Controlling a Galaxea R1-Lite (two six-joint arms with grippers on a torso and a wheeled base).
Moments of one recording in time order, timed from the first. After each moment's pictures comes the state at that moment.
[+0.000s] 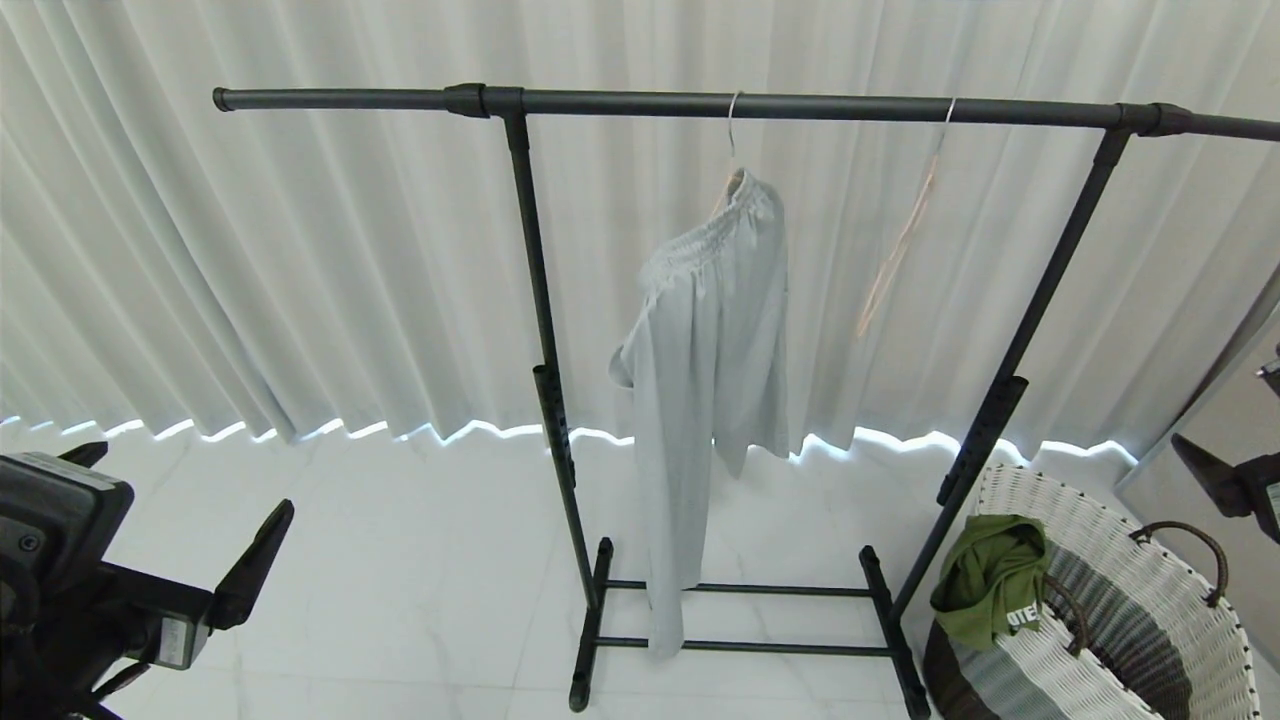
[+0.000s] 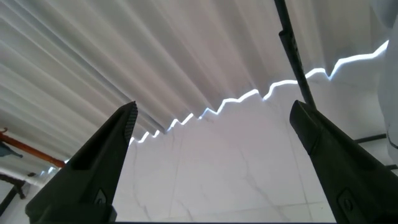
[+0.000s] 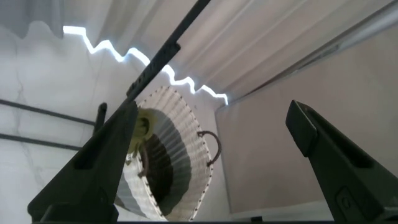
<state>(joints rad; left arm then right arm) -0.34 1.03 -0.14 -0.88 0.40 0.61 0.29 1.09 -0.54 -0.41 -0.46 -0.52</state>
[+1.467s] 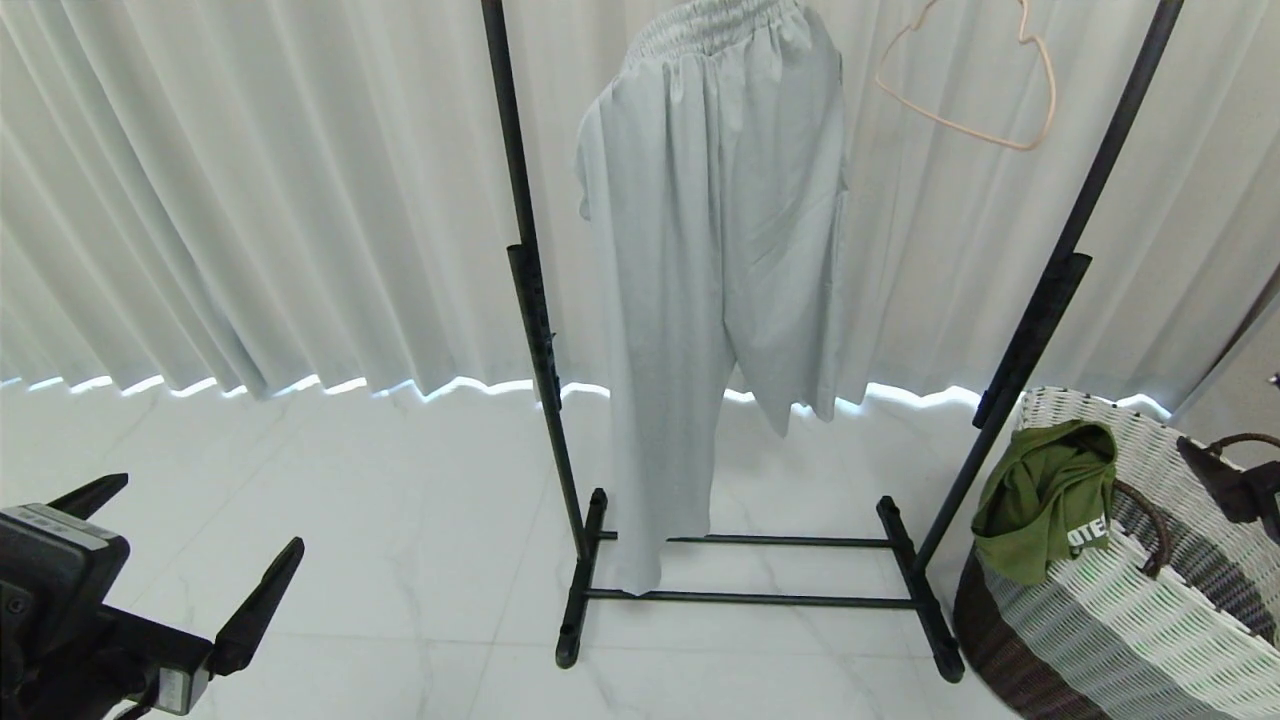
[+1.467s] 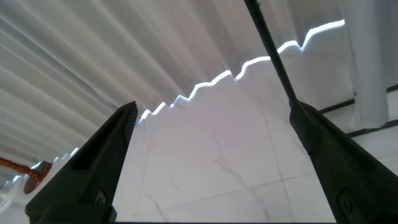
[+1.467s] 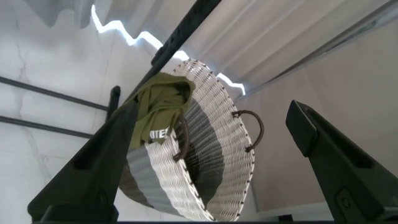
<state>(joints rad) -0.34 0.98 -0.07 -0.88 0.32 0.59 0.29 1.07 -0.52 -0.43 -0.45 -0.51</state>
